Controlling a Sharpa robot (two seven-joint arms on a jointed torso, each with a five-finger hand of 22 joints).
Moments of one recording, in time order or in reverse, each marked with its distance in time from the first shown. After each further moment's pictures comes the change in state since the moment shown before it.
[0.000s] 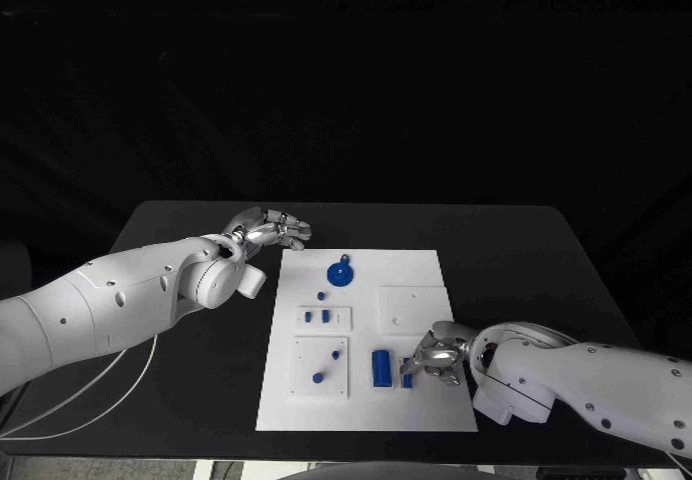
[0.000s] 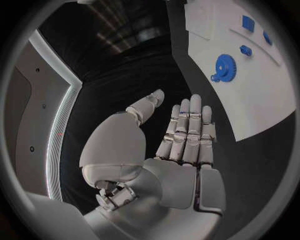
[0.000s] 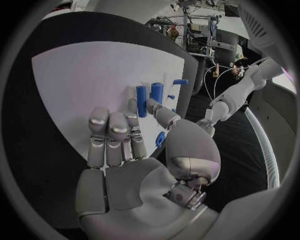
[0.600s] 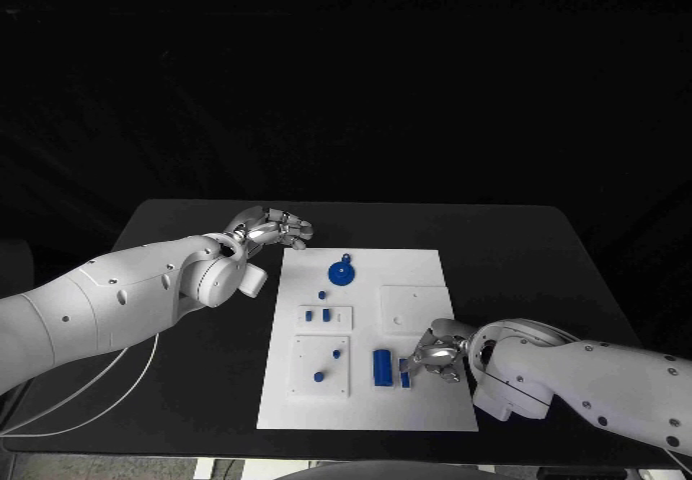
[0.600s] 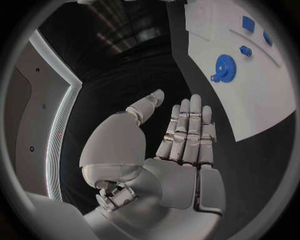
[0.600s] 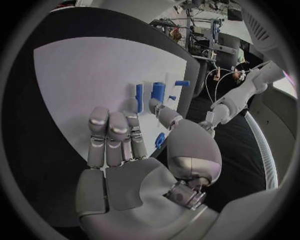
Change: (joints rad) left arm 0.000 0.000 0.000 0.001 0.000 0.001 -0.002; left_hand 0.000 0.000 0.000 0.000 0.000 0.000 0.000 0.000 0.000 -0.004 0.004 0.000 -0.001 0.000 0.000 0.000 0.001 0.000 0.000 0.000 0.000 0.001; right arm 0.002 0.011 0.002 -0.019 -0.027 0.016 -0.004; right_hand -0.034 -0.034 -0.025 0.025 -0.005 -0.002 0.002 -0.013 -0.015 0.000 0.000 -0.002 0.002 -0.001 -0.001 0.000 -0.001 0.002 0.001 0.002 0.000 0.000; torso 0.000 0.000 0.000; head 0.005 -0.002
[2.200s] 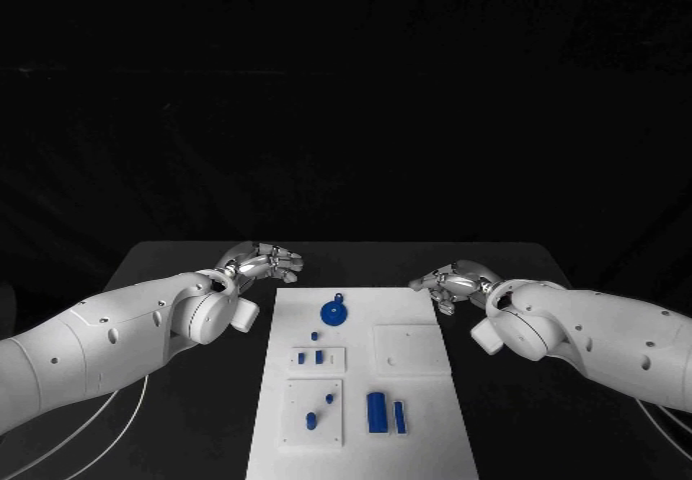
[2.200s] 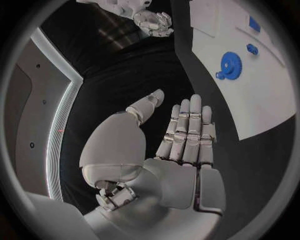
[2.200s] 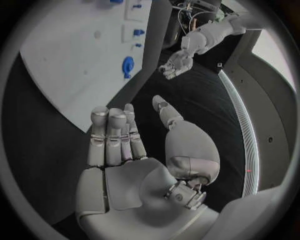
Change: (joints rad) left arm 0.014 0.014 0.000 -0.033 0.051 -0.001 0.004; left_hand 0.000 0.000 -0.002 0.002 0.000 0.000 0.000 0.004 -0.001 0.000 -0.007 0.004 0.000 0.000 0.000 -0.015 0.007 0.000 0.000 0.000 -0.012 0.002; right arm 0.134 0.063 0.061 -0.367 0.426 -0.054 0.488; right_hand 0.001 0.077 -0.284 -0.092 0.203 -0.130 0.043 -0.034 0.008 -0.118 0.040 -0.082 -0.033 -0.102 0.035 -0.125 -0.050 0.000 -0.115 0.015 -0.121 -0.017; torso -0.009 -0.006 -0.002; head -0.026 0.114
